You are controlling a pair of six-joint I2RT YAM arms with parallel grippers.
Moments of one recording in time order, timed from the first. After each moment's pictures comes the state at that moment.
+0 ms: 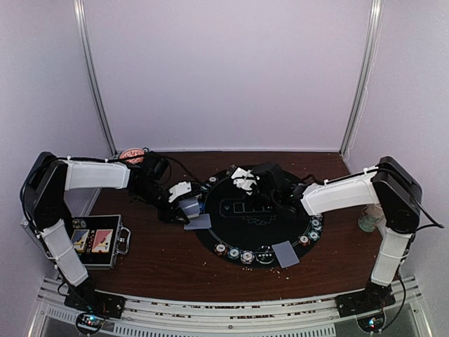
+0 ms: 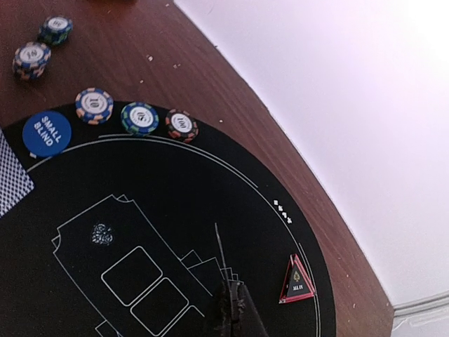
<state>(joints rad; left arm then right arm) -0.52 1.76 1.12 -0.49 0.52 0.72 0.86 1.83 1.08 0.29 0.43 -0.47</state>
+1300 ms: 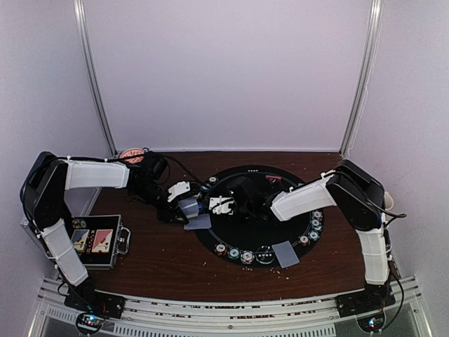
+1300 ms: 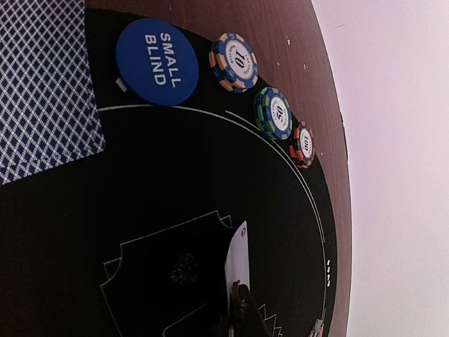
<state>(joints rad) -0.51 1.76 1.12 -0.50 0.54 0.71 0.90 2.14 1.29 0.23 0.35 -0.86</state>
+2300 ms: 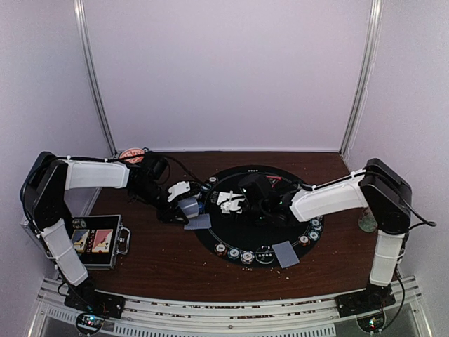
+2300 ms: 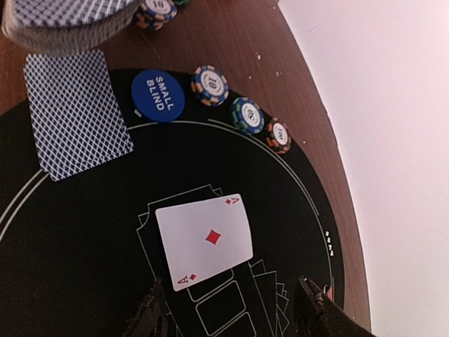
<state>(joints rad) -0.51 1.76 1.12 -0.50 0.54 0.71 0.92 1.93 1.13 0.18 0.31 -0.70</state>
